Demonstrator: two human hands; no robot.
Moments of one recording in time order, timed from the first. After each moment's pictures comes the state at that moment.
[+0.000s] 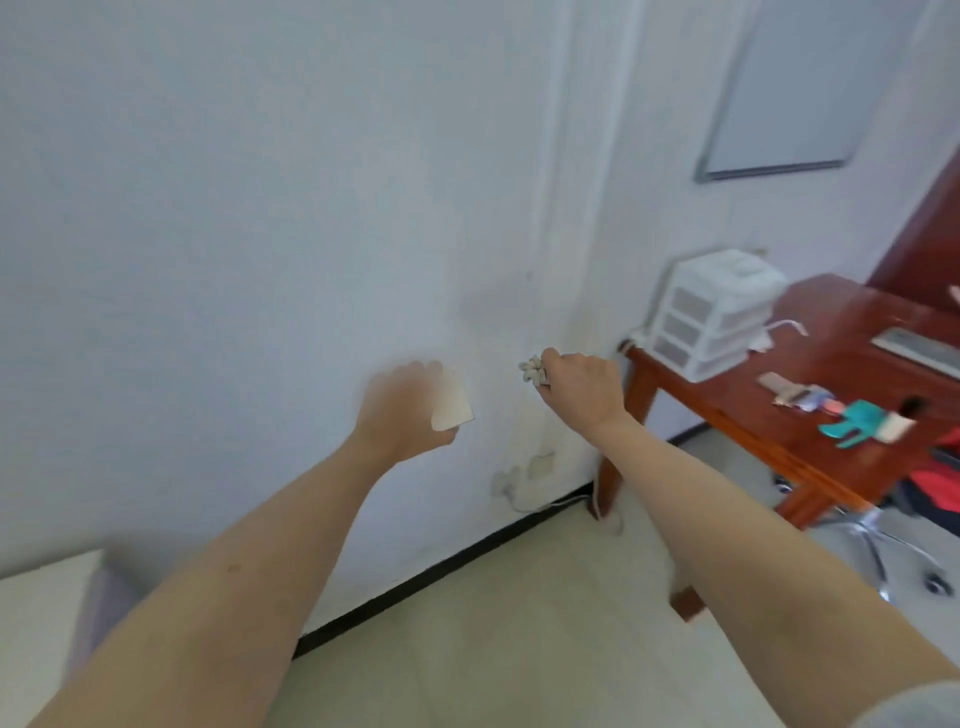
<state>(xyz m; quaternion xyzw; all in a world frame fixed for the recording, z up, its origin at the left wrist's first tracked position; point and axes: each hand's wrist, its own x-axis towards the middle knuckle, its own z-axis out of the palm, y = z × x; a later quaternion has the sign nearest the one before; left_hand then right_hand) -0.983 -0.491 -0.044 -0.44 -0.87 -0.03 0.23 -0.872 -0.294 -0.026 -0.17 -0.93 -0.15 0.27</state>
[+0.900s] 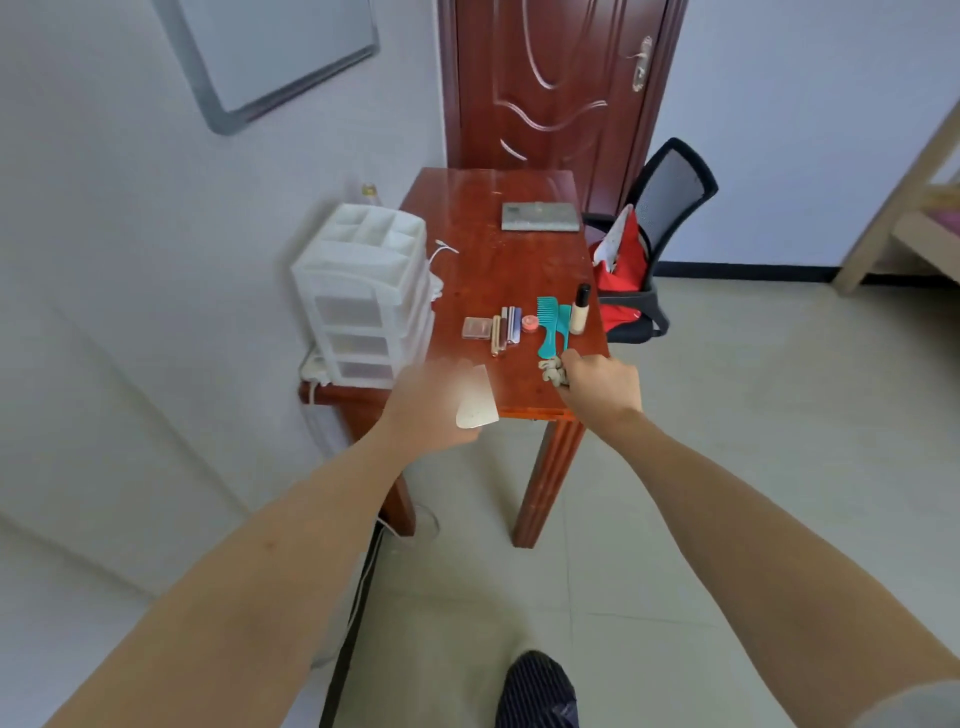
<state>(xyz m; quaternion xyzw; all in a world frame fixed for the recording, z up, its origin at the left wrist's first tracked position) -0.957 0.039 -0.089 -0.83 -0.54 -0.05 0.14 -0.741 0.062 -0.097 -0.64 -0.76 -0.09 0.07</state>
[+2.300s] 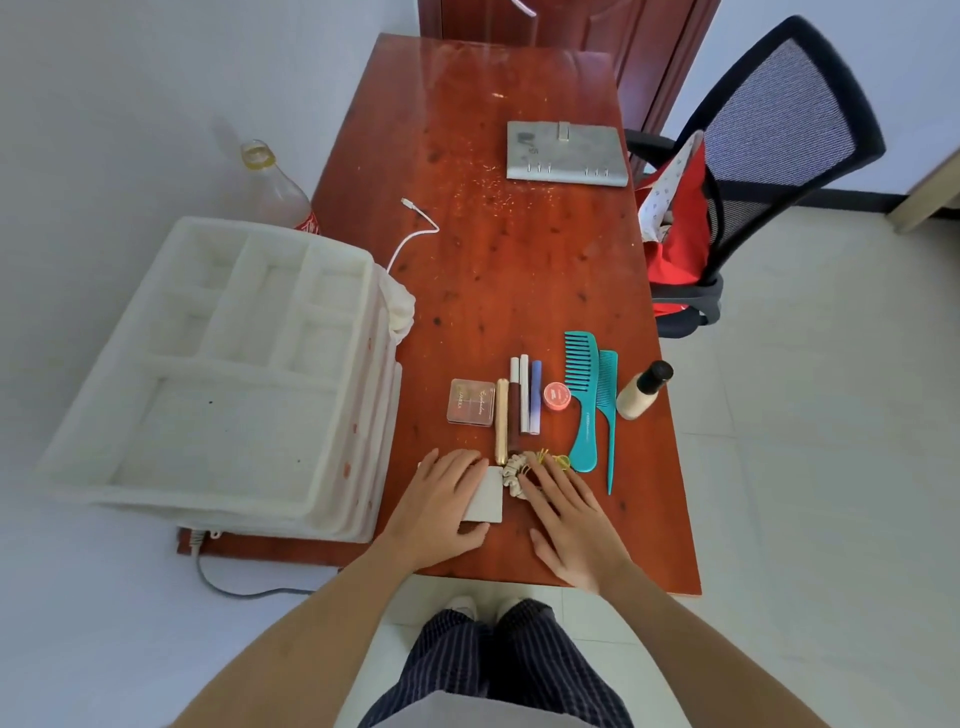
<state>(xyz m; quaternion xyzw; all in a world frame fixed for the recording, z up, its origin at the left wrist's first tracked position) -0.967 0.304 -0.280 -0.88 -0.47 -0.04 -0.10 -0.738 0.275 -0.297 -0.50 -0.87 0.07 0.02</state>
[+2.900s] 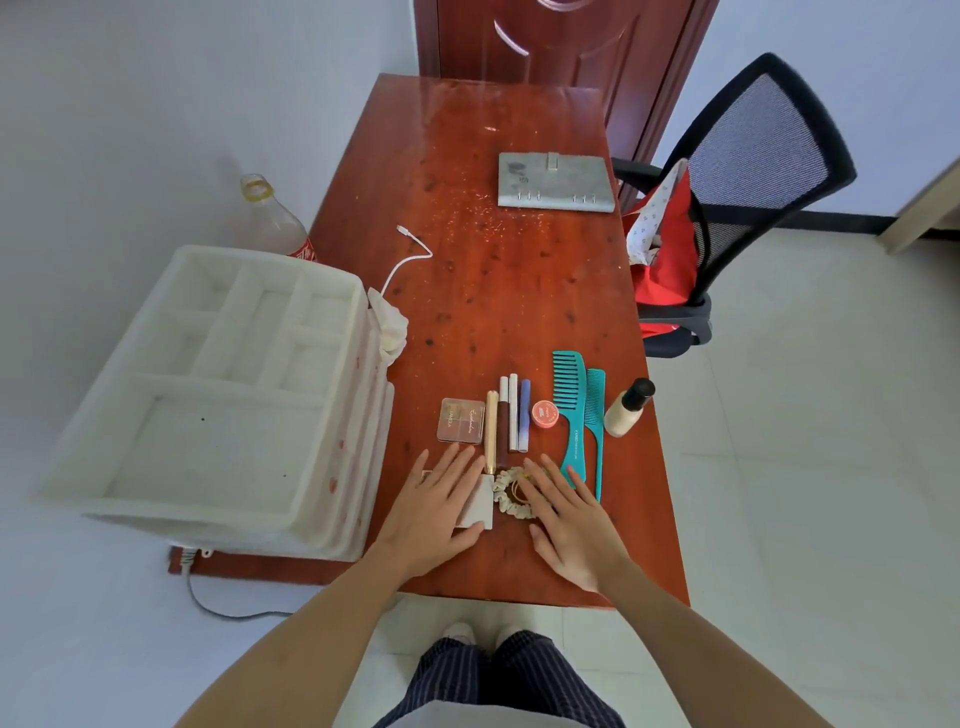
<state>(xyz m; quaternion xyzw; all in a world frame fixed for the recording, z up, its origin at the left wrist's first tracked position) -0.961 0.312 -0.278 -0.88 -0.47 -0.01 -0.01 -0.726 0.292 -0.293 -0.51 -0.86 0.01 0.01</state>
